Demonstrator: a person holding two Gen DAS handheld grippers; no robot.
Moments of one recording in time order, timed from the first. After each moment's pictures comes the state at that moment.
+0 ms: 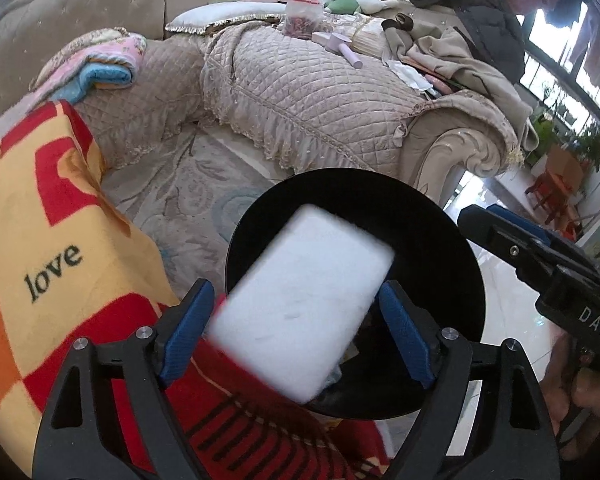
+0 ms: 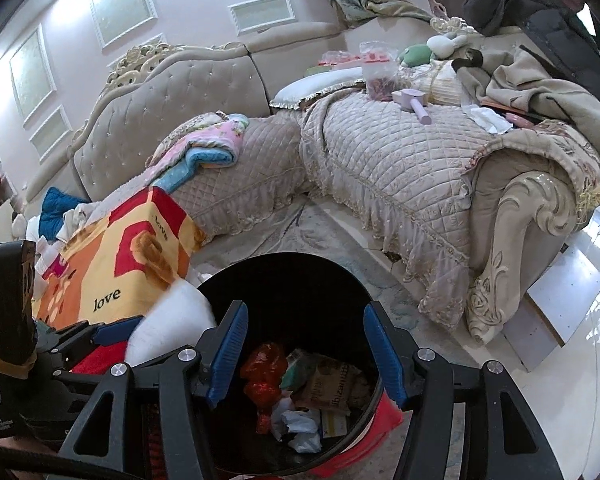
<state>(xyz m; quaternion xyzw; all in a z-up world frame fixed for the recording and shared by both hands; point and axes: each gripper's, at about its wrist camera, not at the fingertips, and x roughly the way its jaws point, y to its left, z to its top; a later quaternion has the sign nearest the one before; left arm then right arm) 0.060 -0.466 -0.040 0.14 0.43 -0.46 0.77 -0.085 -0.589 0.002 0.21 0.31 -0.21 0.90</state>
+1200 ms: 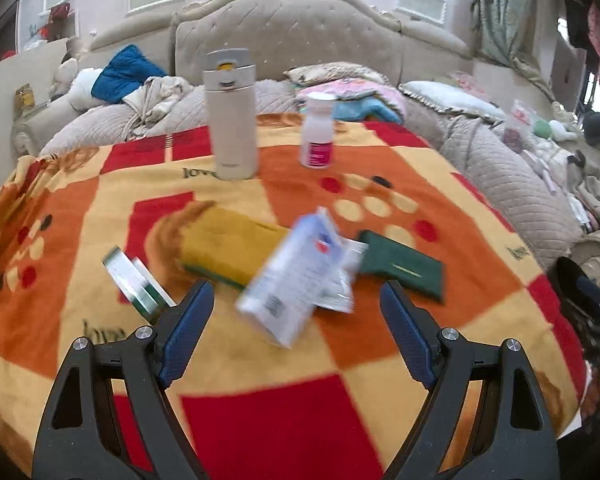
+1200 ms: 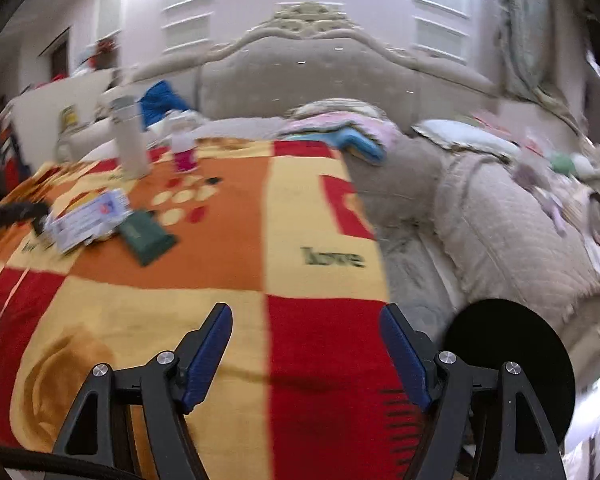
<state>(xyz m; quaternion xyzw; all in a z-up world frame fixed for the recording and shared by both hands) 0.171 -0.043 0.018 0.04 0.37 -0.17 0.91 0.018 -0.351 0.009 -0.01 0.33 -0.04 0.94</state>
